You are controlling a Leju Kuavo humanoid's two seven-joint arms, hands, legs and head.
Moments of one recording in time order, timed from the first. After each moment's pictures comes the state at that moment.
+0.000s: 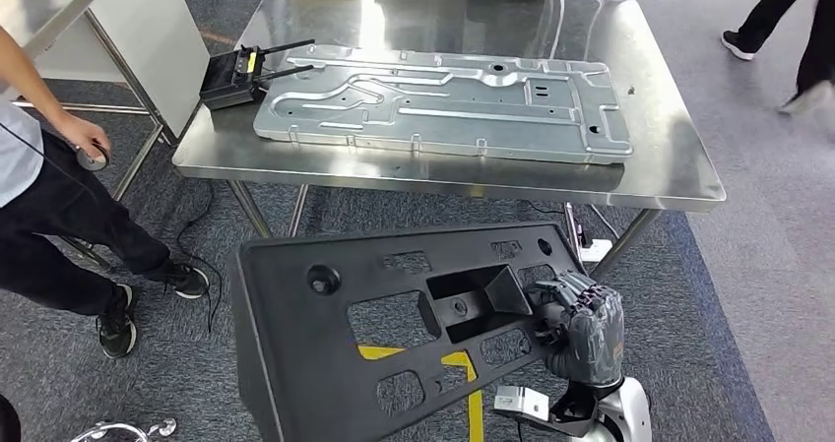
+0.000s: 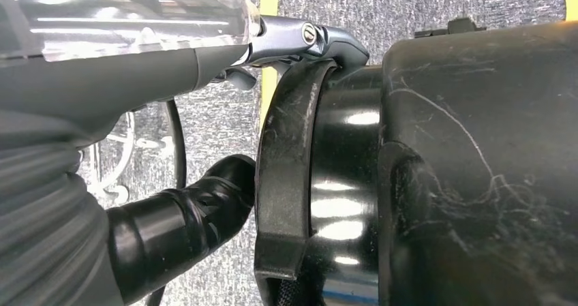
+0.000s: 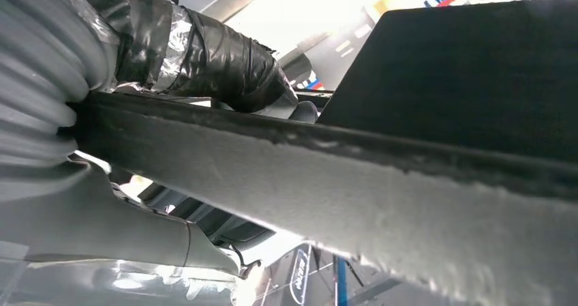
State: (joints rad) left arm -0.05 -0.08 0.08 -0.19 -1.43 0.01 -0.37; right arm -0.03 -0.11 0.36 -1.58 0.72 -0.70 -0.47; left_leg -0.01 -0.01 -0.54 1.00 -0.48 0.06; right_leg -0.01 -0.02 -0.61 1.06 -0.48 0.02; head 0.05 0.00
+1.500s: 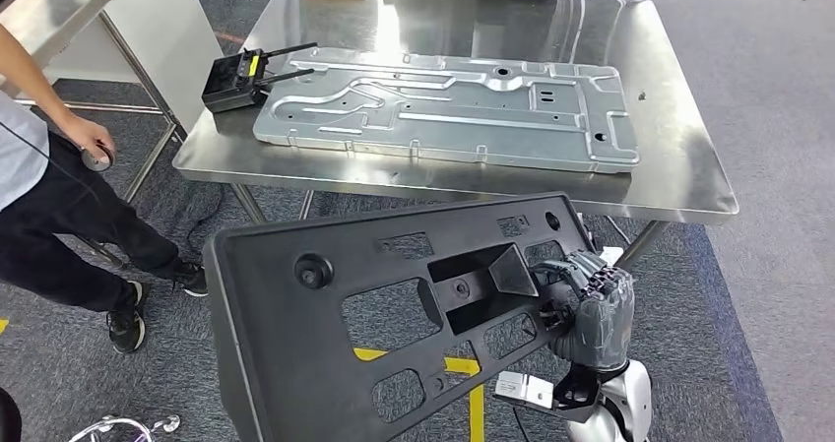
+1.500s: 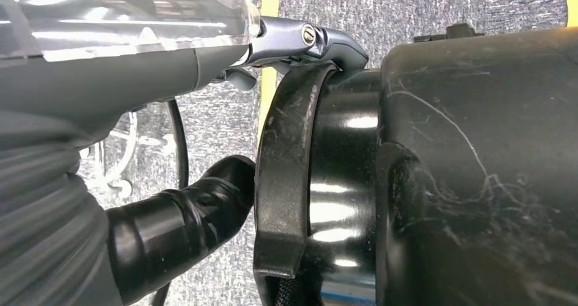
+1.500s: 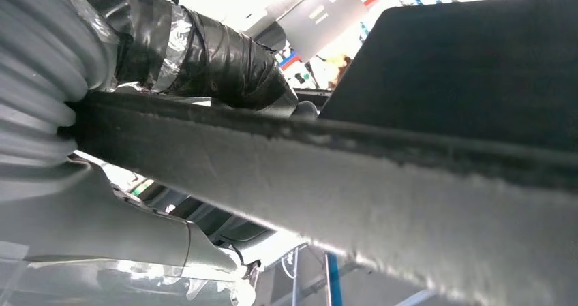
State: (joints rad) left arm -0.05 -0.09 0.07 -0.19 -1.43 0.01 -0.37; right arm -0.09 -0.06 0.33 -1.62 0.73 -0.70 -0.49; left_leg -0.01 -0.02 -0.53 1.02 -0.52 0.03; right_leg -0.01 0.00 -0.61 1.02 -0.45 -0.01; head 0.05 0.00
